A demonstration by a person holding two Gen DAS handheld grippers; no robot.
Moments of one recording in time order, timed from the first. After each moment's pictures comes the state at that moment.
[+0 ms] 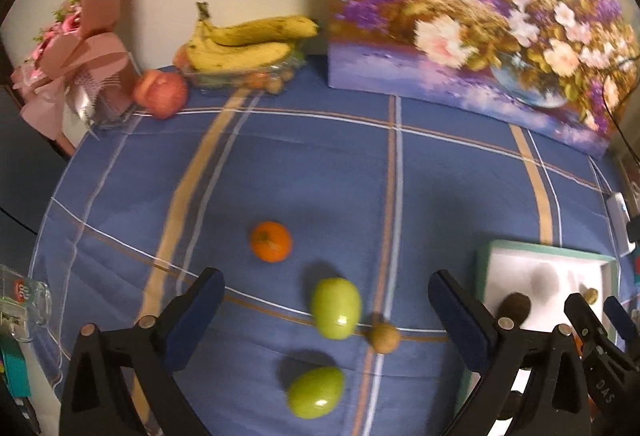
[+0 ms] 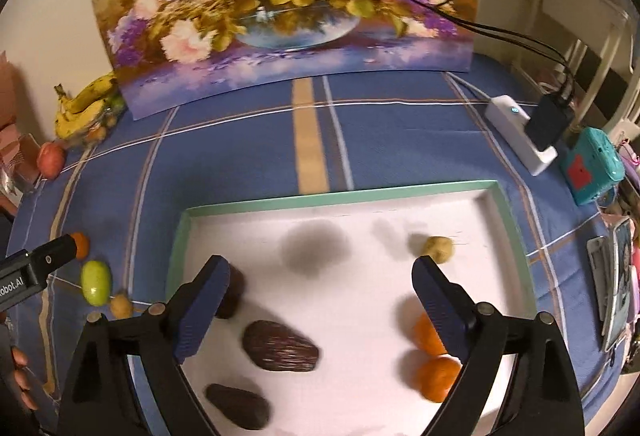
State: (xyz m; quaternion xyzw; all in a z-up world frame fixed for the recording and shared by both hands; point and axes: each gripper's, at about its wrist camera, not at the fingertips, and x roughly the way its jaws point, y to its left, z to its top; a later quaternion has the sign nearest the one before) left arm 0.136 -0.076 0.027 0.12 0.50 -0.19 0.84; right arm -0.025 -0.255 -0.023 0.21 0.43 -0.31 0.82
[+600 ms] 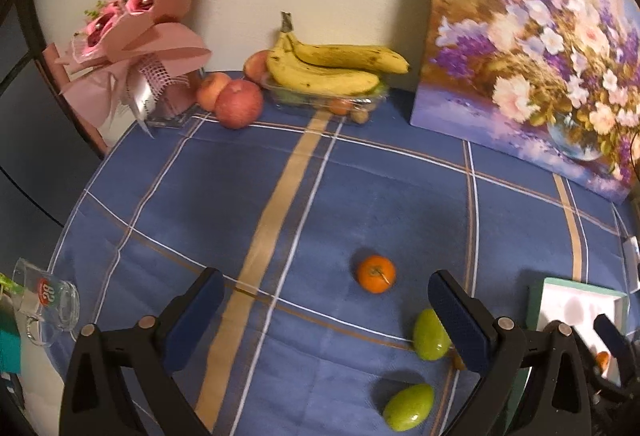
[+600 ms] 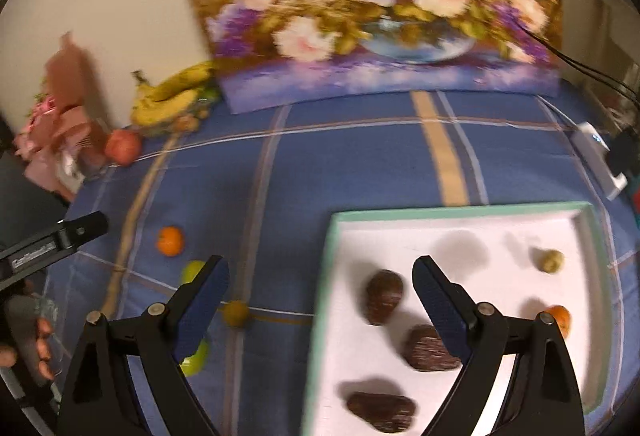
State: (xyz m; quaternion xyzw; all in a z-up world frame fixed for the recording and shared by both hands) left arm 0.180 0.004 0.047 0.09 0.47 -0.15 0.86; right arm 0.033 -0.183 -0.003 0.21 0.41 -0.20 0.87
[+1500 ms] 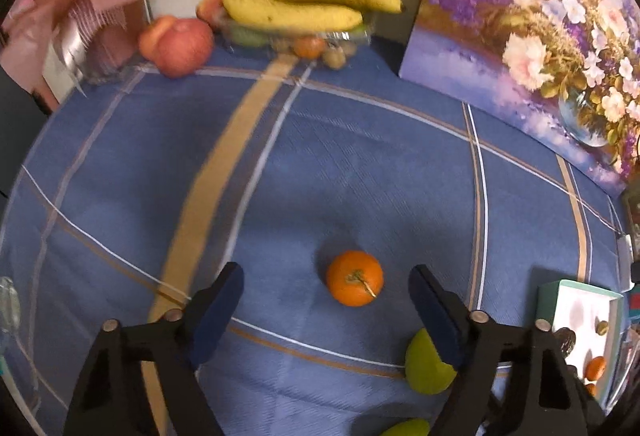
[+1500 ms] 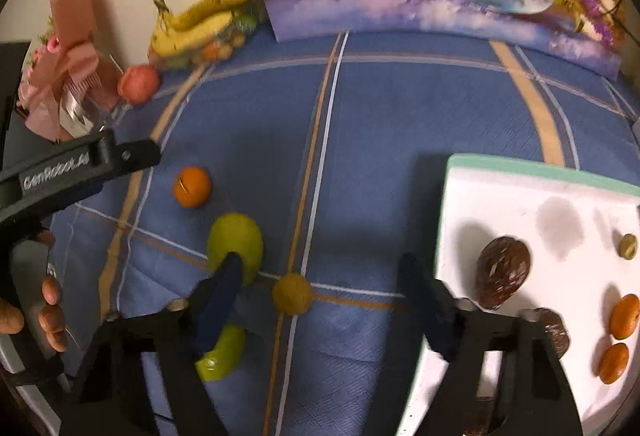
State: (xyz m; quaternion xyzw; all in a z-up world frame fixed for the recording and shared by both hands) left arm 0.216 -0.025 -0.034 0.05 0.54 -0.19 0.82; right arm 0.084 -0.151 -0.070 0.21 0.50 -0.15 0.83
